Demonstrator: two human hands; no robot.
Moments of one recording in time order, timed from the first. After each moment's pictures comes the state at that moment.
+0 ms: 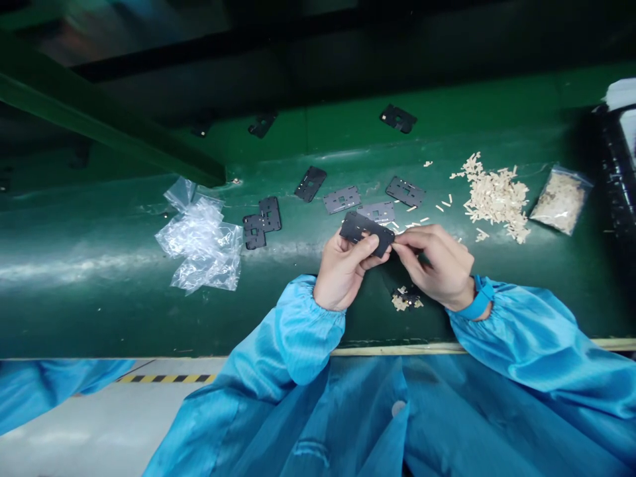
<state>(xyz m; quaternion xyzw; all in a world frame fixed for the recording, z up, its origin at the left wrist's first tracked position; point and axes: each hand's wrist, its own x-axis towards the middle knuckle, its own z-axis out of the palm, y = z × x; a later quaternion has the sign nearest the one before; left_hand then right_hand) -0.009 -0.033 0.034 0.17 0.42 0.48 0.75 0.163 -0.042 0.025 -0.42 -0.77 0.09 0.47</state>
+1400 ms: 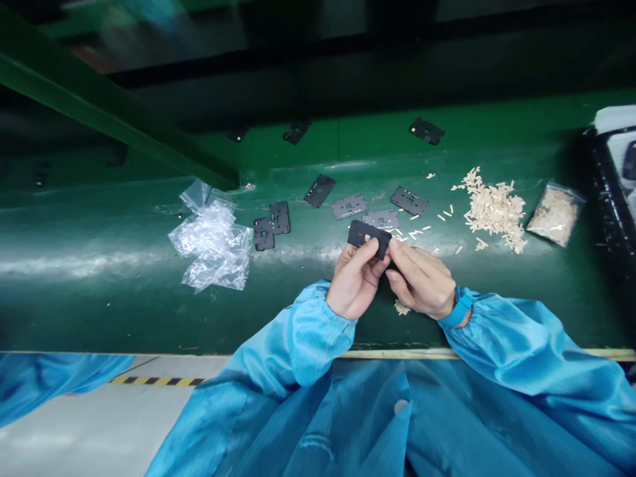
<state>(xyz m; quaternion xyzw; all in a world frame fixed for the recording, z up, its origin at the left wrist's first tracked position) 0.003 -0.041 0.037 0.03 0.40 0.51 0.76 0.150 -0.048 0.007 -0.35 -0.81 0.02 0.48</state>
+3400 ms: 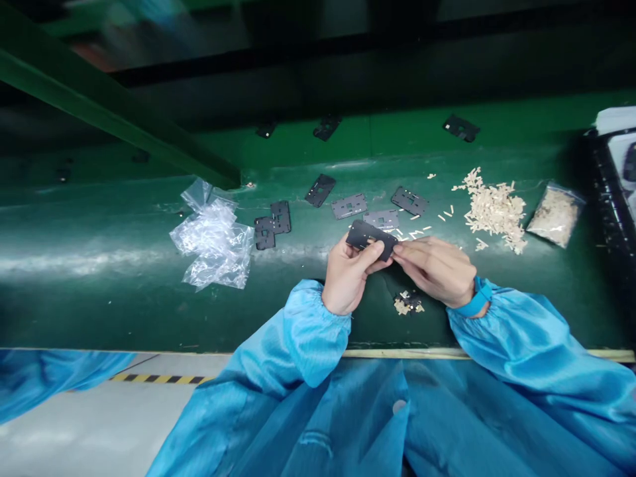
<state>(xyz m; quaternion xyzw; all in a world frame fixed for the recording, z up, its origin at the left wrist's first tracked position) -0.006 -0.039 0.031 0.18 0.46 0.50 0.71 0.173 -0.033 0.015 -0.31 -0.81 0.11 0.48</state>
